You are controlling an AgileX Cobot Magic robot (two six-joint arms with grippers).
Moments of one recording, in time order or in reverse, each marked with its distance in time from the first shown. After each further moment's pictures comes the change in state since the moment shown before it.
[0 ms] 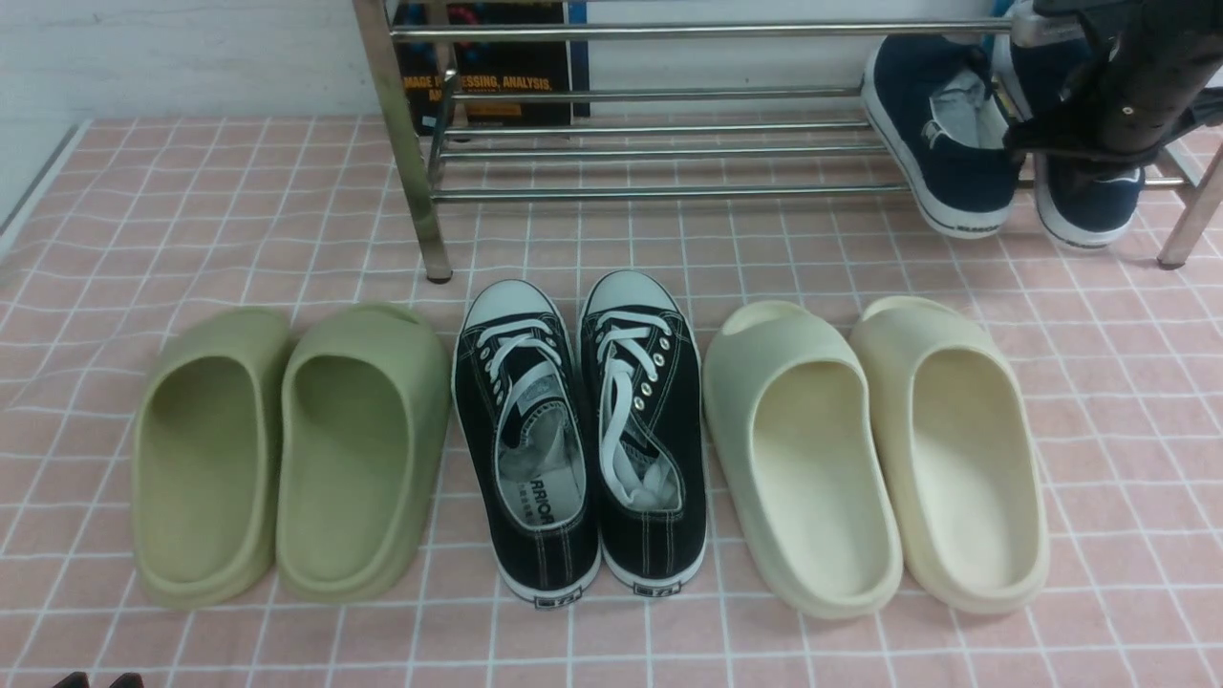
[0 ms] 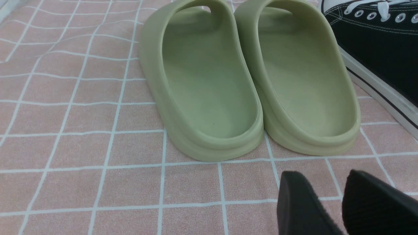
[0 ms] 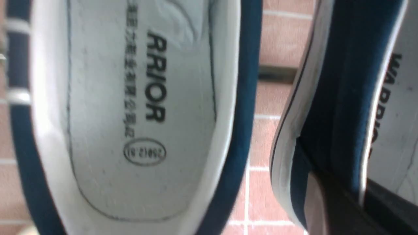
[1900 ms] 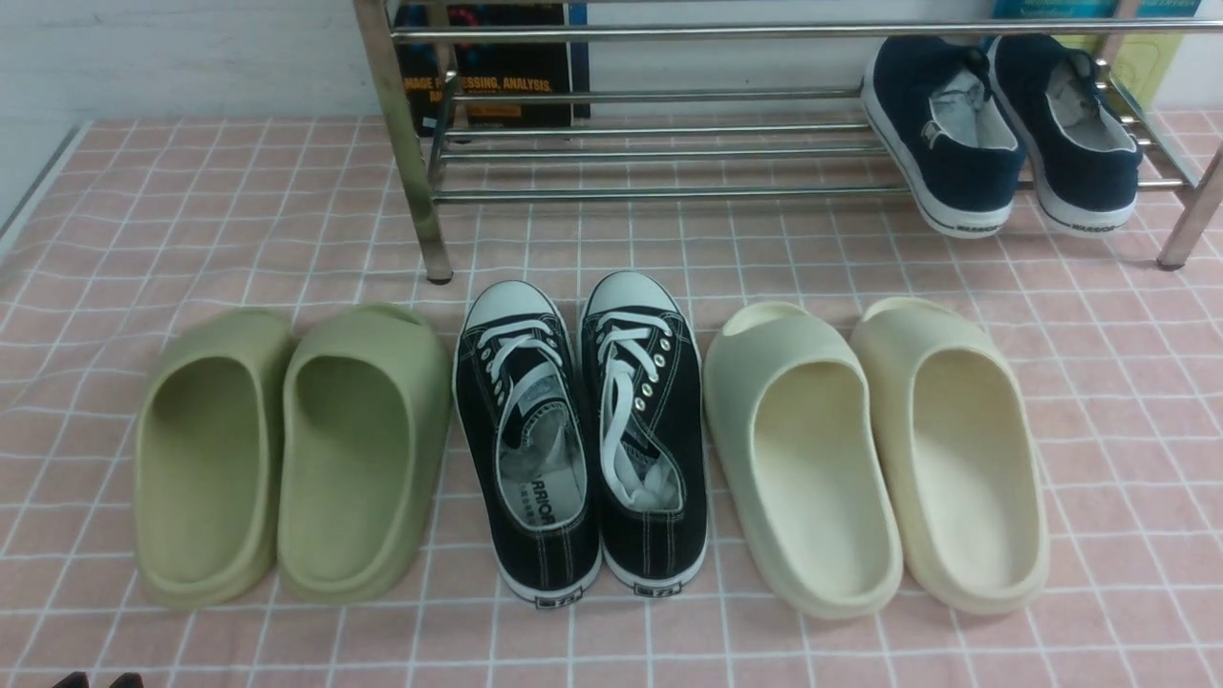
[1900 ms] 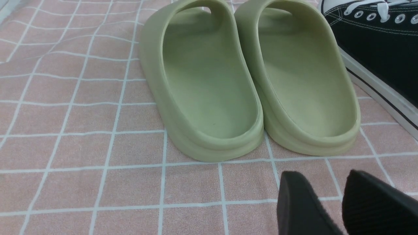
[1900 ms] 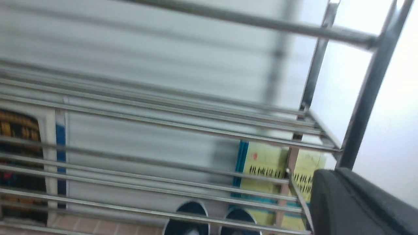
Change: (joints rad) right arm 0.000 -1.521 1.326 0.129 -1.092 -0.116; left arm 0.000 0.000 0.000 0.000 0.000 0.000
